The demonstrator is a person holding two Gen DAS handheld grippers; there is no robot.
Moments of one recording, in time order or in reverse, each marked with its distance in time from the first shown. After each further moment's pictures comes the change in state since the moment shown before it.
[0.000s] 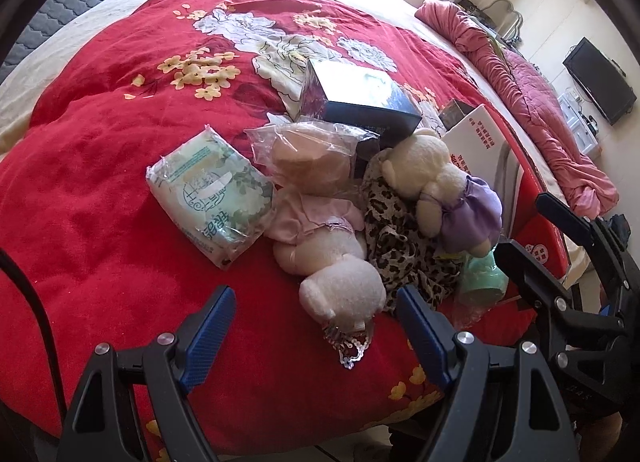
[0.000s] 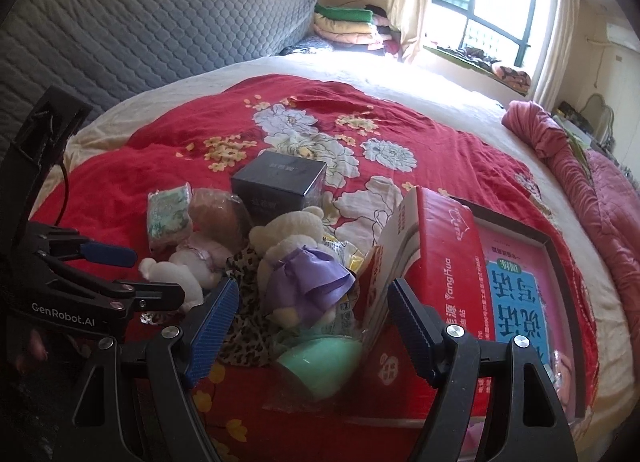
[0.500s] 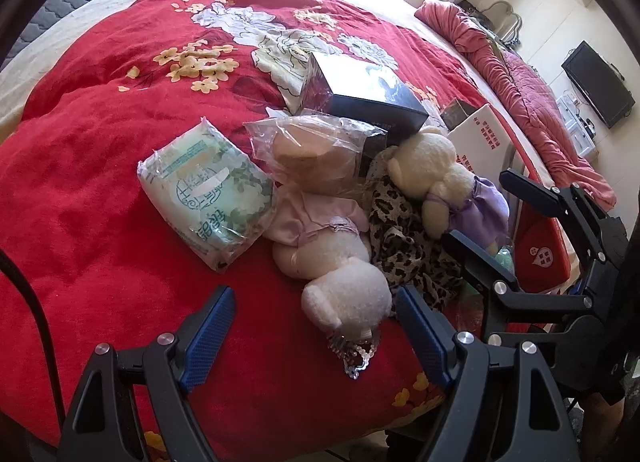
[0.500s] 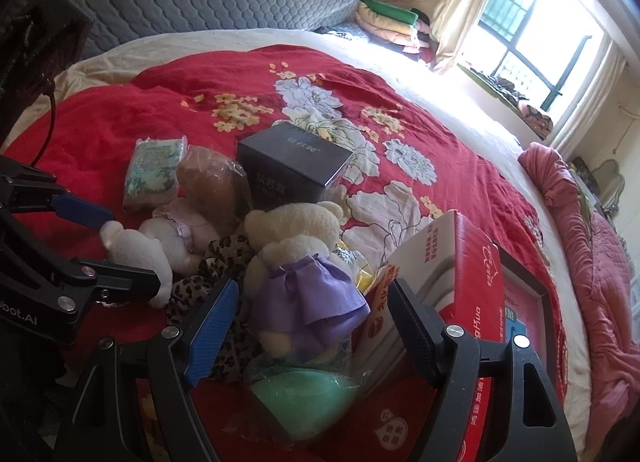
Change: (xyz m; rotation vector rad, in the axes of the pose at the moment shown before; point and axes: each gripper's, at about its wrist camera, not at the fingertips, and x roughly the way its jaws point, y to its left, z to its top) left arm 0.008 0.005 0.001 -0.008 0.003 -0.026; right arm 0.047 0.017 0.007 -0.215 0.067 -0.024
